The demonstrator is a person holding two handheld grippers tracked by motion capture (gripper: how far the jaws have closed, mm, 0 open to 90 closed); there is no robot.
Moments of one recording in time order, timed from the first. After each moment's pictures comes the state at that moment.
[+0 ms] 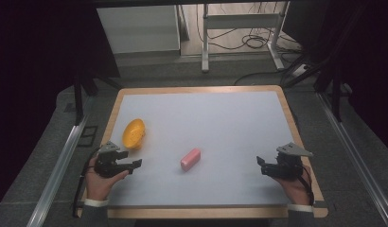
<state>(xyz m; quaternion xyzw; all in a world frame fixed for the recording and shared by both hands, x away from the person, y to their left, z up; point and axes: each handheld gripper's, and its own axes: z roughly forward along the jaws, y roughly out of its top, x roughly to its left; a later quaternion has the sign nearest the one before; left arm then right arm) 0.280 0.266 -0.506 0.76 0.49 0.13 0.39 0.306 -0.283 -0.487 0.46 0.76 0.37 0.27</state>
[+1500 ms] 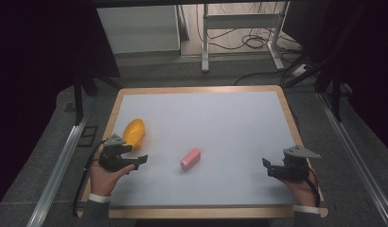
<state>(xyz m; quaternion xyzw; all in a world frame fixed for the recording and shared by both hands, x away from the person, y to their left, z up) 0.288 0.242 -0.473 0.78 0.47 0.13 0.39 0.305 -0.303 -0.494 0.46 0.76 0.37 0.27</state>
